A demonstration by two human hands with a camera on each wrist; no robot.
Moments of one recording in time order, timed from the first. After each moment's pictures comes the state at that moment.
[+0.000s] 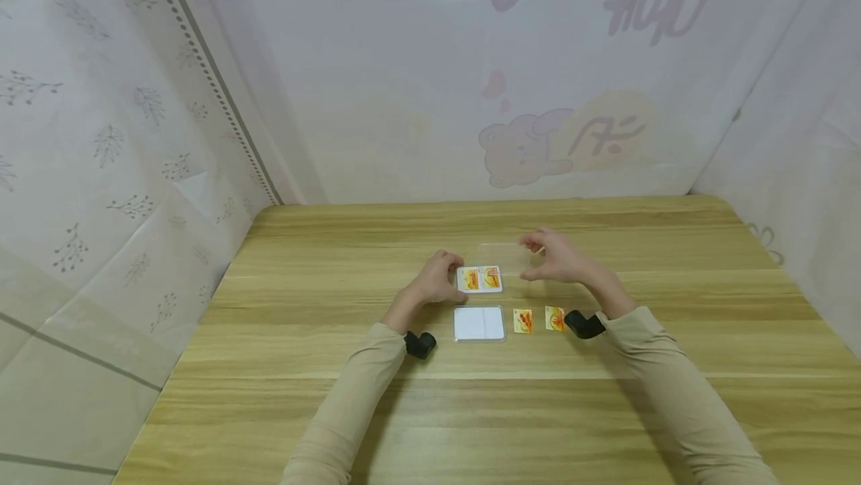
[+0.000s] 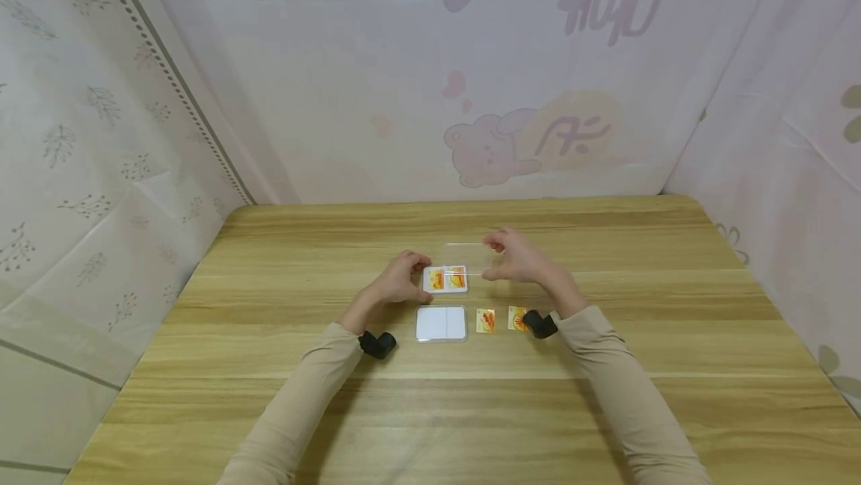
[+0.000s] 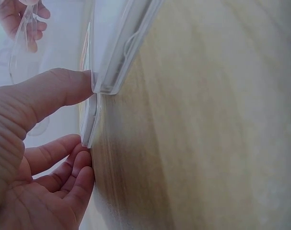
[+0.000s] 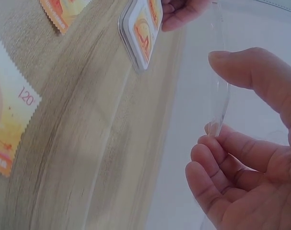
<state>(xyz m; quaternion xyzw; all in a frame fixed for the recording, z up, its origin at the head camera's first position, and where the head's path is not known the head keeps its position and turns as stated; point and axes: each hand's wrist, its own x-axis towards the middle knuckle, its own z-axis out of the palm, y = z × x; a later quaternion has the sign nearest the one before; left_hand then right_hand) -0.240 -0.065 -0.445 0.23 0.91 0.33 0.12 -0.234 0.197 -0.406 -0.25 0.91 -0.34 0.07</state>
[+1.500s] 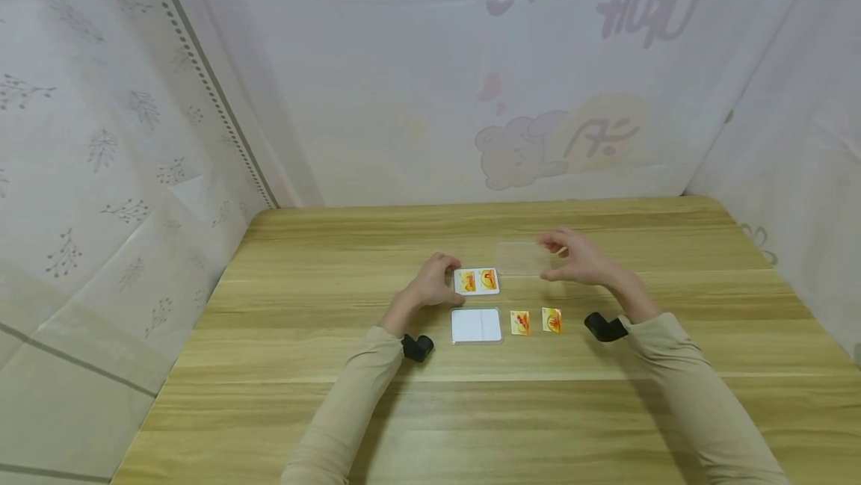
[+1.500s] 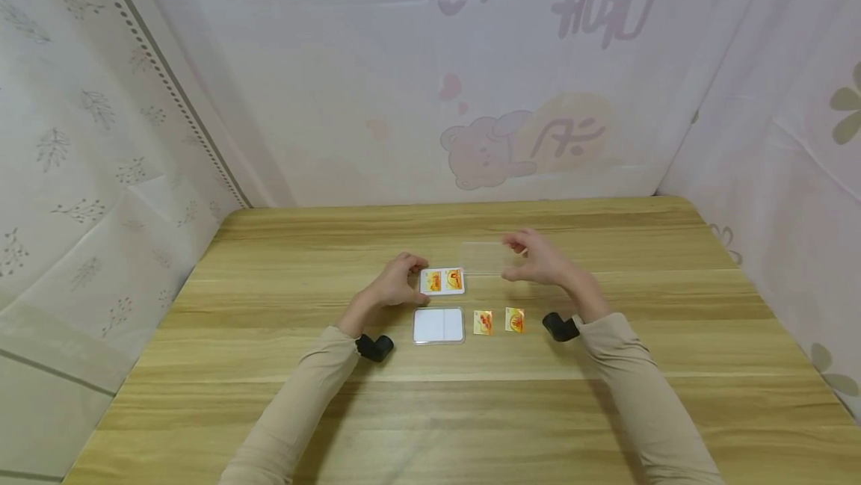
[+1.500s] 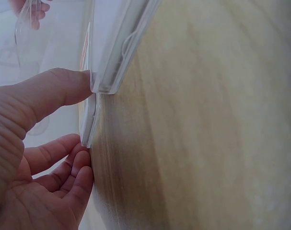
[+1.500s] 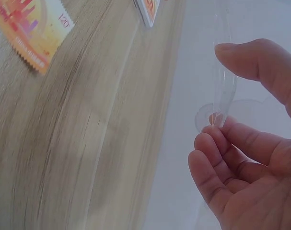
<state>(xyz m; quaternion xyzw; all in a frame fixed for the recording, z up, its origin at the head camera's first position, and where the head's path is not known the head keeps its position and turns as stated) -0.240 -0.066 -0.448 0.24 0.91 0.33 0.11 -0.227 0.232 -0.406 -0.24 0.91 -0.35 0.05</state>
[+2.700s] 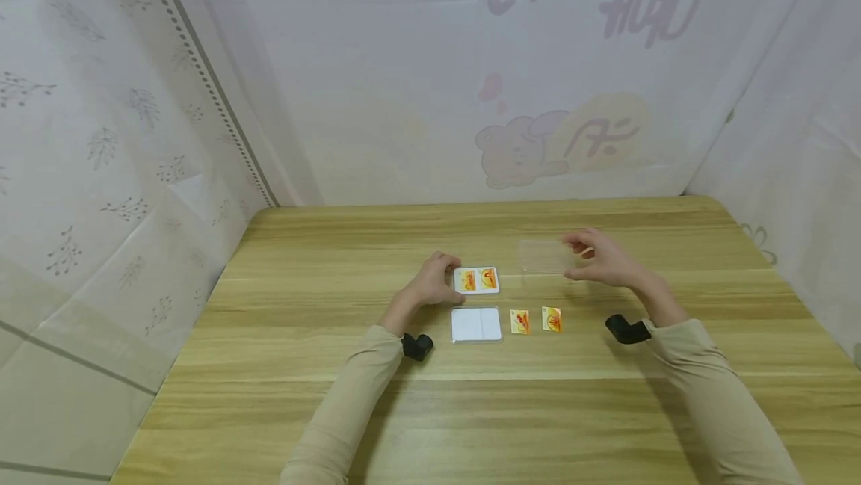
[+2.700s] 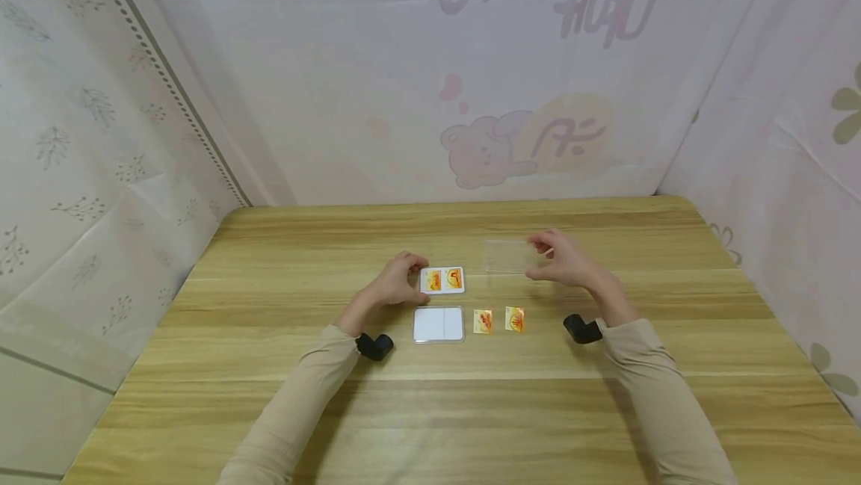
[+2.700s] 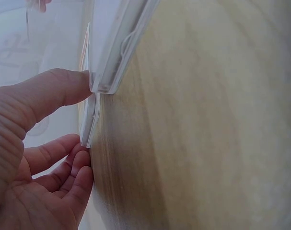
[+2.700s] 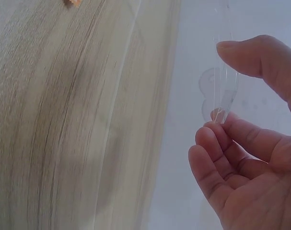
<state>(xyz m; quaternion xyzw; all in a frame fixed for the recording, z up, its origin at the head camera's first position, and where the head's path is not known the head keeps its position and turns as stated) -0.241 -0.065 -0.449 0.23 0.90 0.34 0.12 -0.217 0.265 -0.404 -0.22 0.91 -0.34 0.04</state>
